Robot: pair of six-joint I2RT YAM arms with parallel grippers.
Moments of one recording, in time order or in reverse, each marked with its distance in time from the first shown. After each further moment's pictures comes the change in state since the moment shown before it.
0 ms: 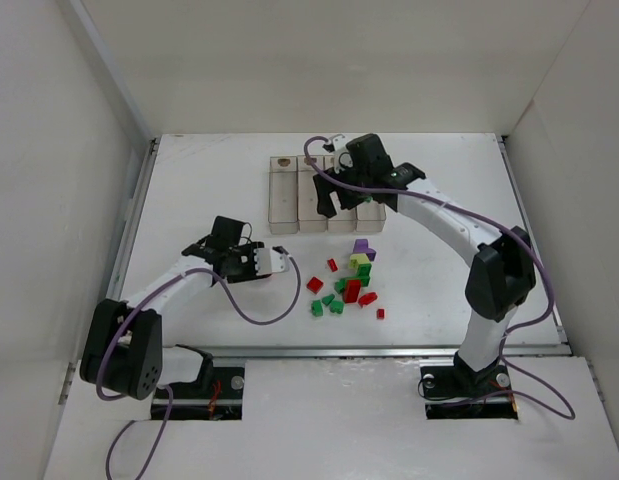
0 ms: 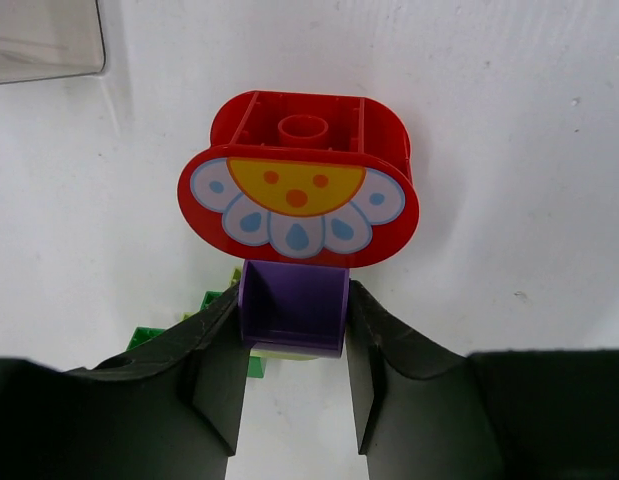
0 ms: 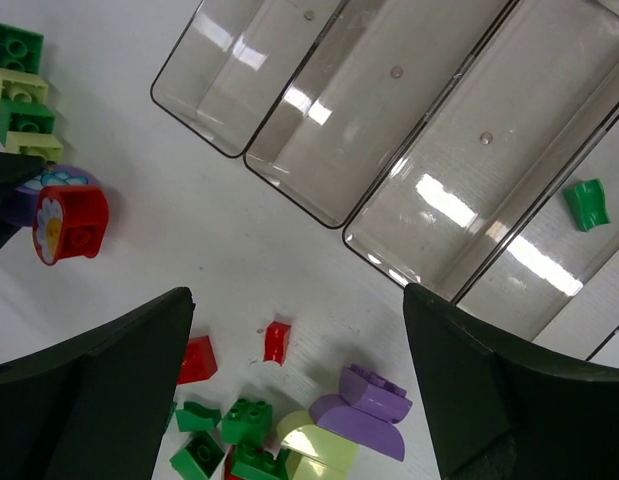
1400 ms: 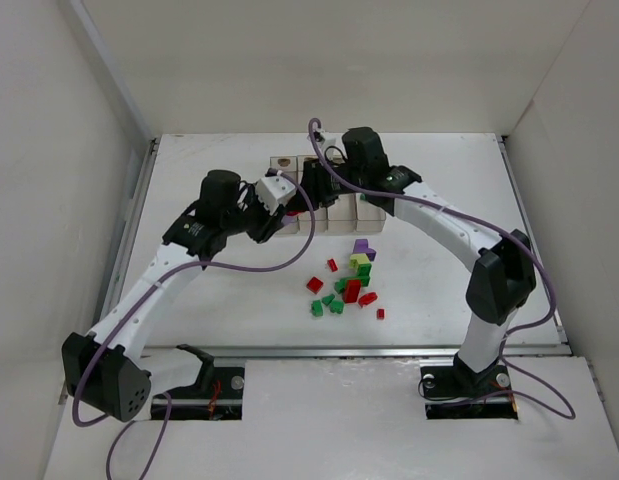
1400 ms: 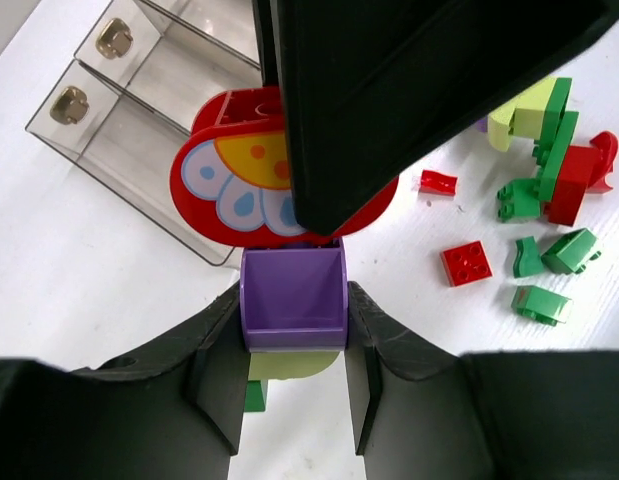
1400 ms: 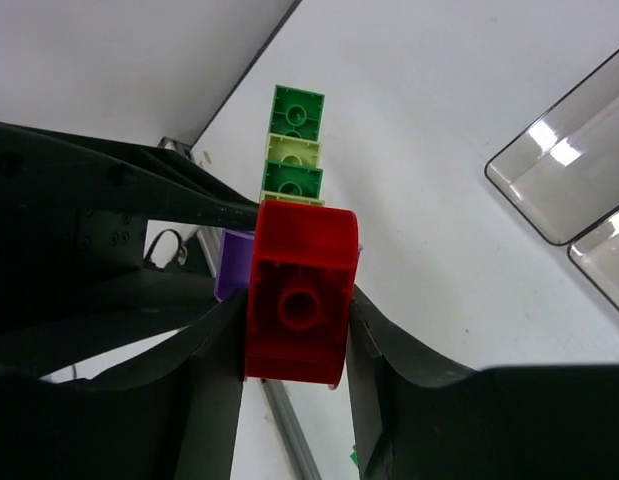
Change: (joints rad) left arm -0.101 -0.114 0.394 -0.045 0.172 -0.769; right arm 0.046 -0.016 -0.007 0.260 -0.491 0.355
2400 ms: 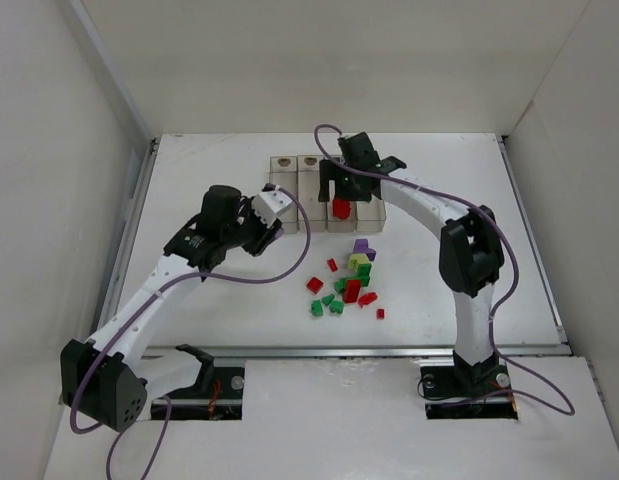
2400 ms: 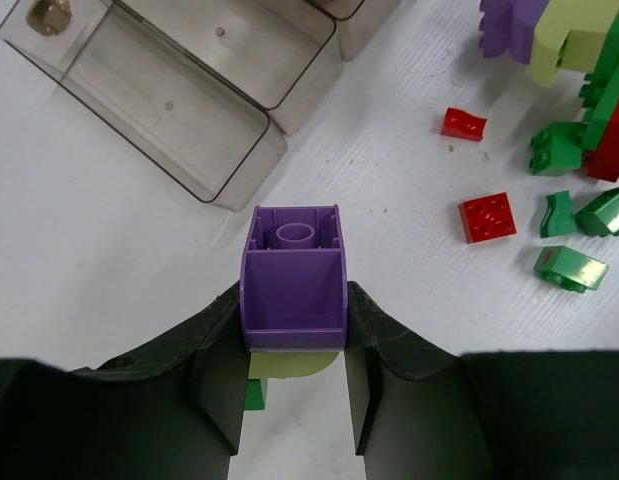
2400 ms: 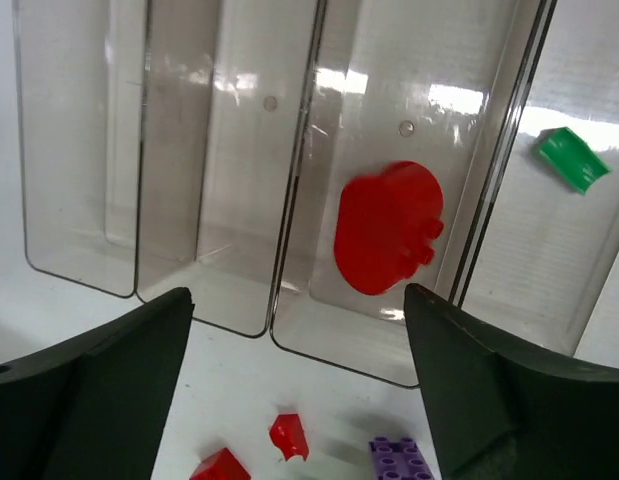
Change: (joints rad) left arm -0.005 -0.056 -0.132 0.006 -0.116 -0.003; right arm -0.100 0.272 0.166 -0.274 0.664 0.016
